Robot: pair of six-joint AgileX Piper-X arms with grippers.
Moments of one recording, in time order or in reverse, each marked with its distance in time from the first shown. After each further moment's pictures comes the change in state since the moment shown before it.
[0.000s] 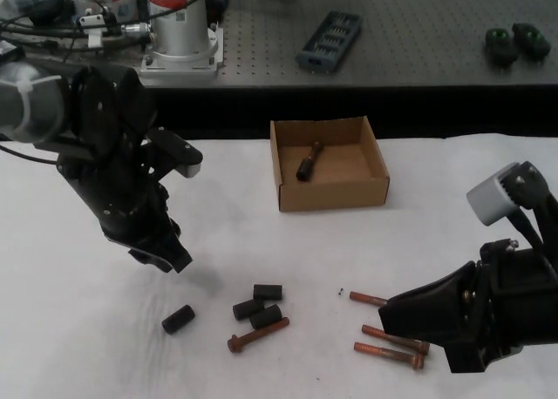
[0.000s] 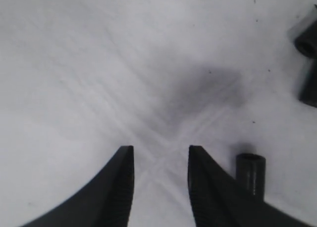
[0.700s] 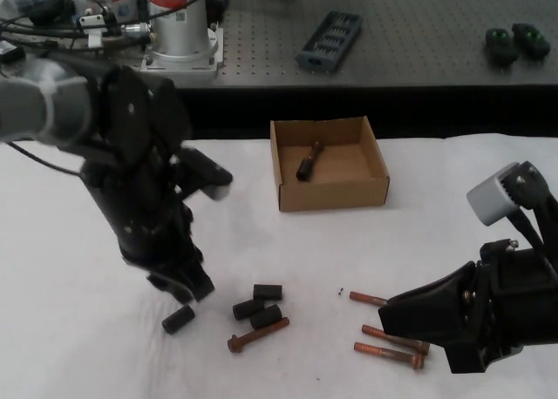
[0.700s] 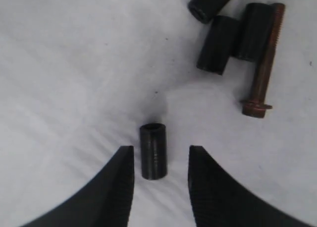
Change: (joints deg) left arm -6.2 -2.5 2.9 6.7 0.1 -2.8; right arm 0.0 0.0 0.0 0.1 -0.1 0.0
